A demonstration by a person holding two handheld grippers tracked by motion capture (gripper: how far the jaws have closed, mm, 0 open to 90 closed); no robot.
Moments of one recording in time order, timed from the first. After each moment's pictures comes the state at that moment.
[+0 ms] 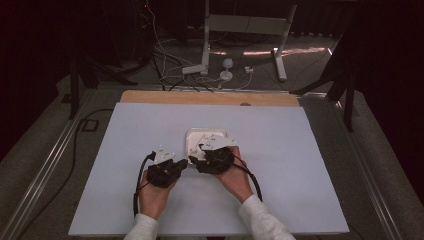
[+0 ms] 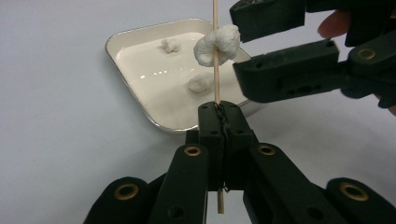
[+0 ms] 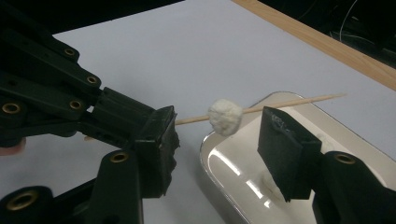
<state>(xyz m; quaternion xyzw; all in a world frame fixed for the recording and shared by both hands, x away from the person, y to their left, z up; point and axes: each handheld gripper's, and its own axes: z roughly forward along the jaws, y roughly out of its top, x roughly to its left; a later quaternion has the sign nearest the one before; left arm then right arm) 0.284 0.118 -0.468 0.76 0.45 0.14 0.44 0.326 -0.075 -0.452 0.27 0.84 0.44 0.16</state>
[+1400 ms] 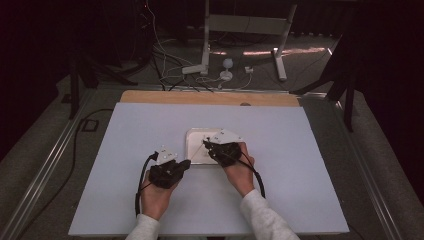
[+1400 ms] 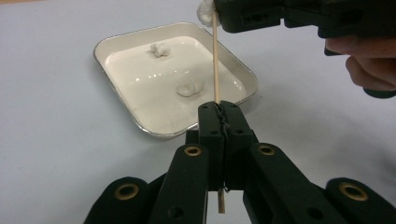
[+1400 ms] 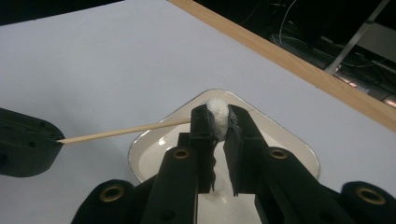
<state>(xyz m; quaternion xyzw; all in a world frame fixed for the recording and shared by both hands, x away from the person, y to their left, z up) 0.281 0.111 -0.464 0.77 0.44 0.14 0.44 0.342 -0.093 -0.452 0.31 0.81 0.42 0.25</state>
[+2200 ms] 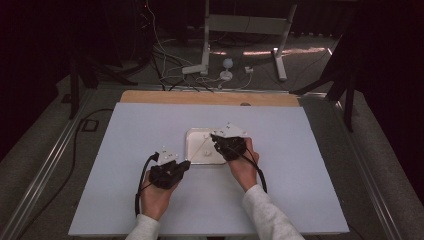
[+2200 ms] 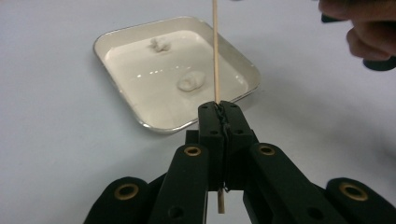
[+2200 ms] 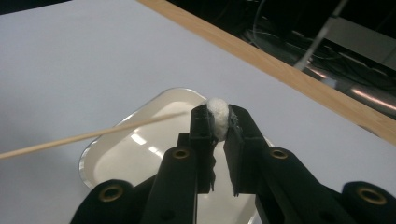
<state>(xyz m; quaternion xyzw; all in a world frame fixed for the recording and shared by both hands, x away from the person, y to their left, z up) 0.281 0.113 -0.465 0.77 0.44 0.14 0.43 0.359 -0.106 -0.450 0.35 0.80 0.40 0.28</state>
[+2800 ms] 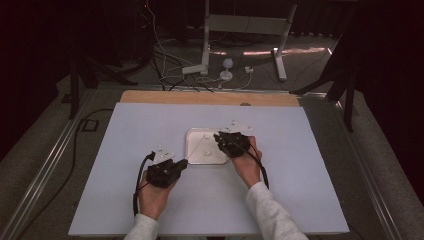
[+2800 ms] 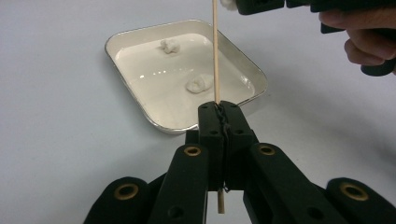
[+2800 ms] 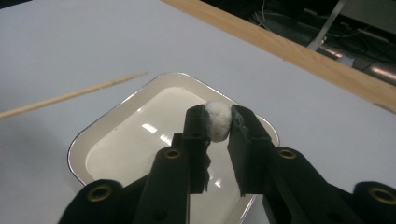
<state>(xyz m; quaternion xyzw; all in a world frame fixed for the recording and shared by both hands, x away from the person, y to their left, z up) 0.282 0.119 -0.465 0.76 0.45 0.14 0.44 0.374 -0.119 -0.459 0.37 0.80 0.40 0.24</state>
